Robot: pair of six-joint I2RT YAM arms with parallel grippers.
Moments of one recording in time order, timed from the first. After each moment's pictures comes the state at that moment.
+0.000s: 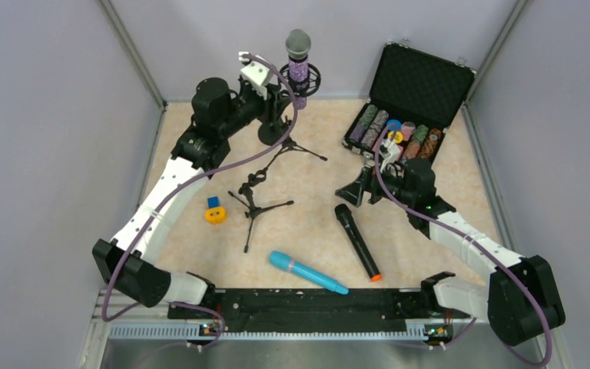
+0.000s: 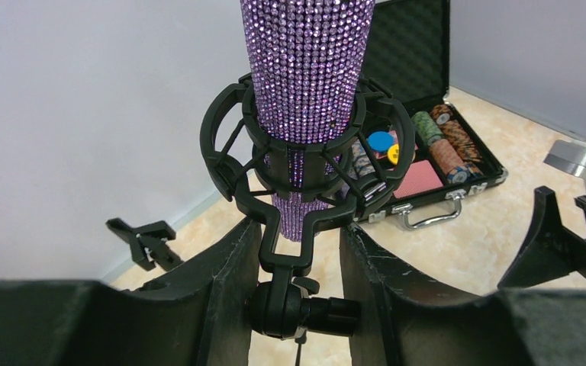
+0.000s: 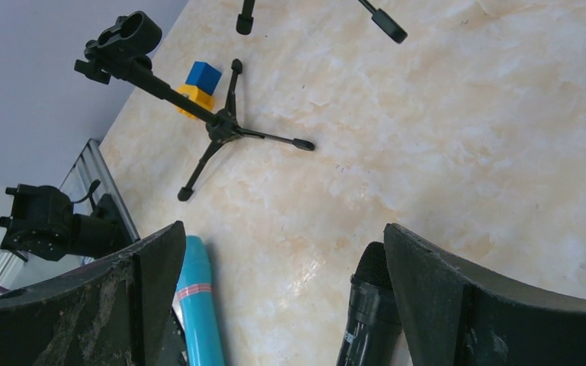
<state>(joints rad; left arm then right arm) -0.44 1.38 1.48 -0.10 0.33 0.12 0.35 1.12 0.56 0.25 -0.60 0.43</state>
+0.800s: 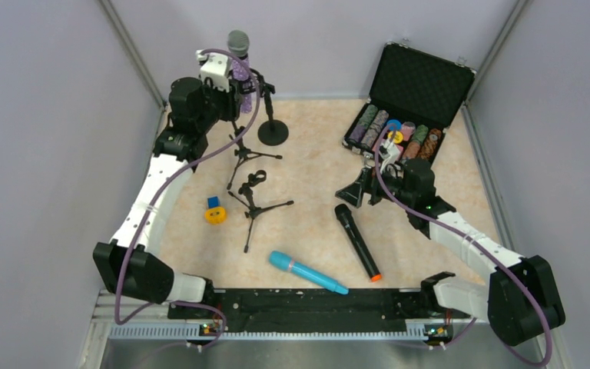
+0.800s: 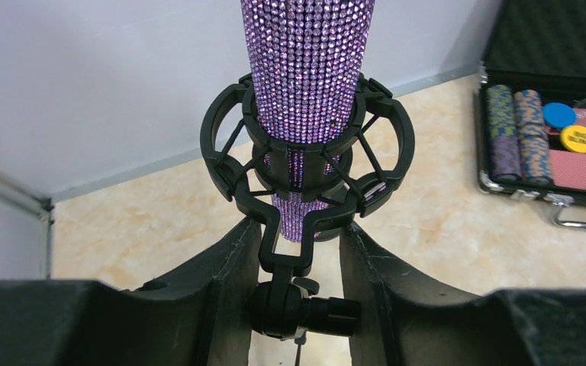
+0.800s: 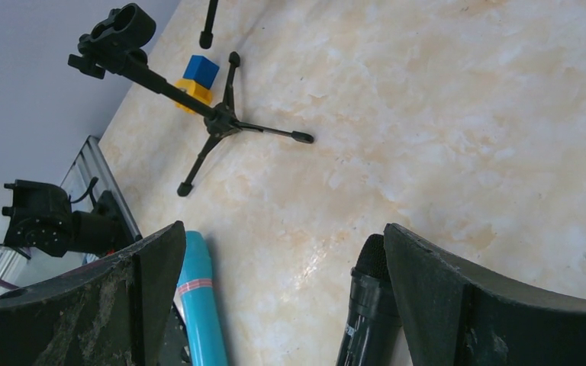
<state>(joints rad) -0.22 1.38 1.43 -0.21 0.11 0.07 0.35 1.12 0.56 0.22 -0.60 0.43</state>
